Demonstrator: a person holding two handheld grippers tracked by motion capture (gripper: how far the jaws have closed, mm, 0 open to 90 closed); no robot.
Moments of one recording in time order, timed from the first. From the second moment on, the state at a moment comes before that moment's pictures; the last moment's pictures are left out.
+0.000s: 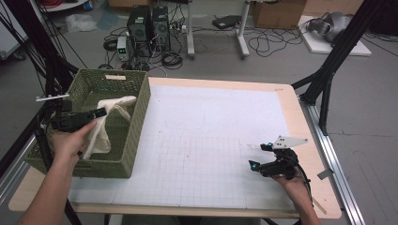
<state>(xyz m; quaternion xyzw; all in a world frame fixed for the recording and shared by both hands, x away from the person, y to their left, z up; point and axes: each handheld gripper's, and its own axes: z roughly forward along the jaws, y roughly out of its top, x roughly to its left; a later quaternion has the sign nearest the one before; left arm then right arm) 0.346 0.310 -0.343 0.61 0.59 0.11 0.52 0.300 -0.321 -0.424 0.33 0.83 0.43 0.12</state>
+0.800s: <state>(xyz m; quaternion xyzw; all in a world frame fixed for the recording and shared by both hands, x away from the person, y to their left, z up) 0.357 0.303 -0.350 0.61 0.61 0.11 0.49 0.300 -0.321 -0.424 0.32 0.83 0.43 0.12</state>
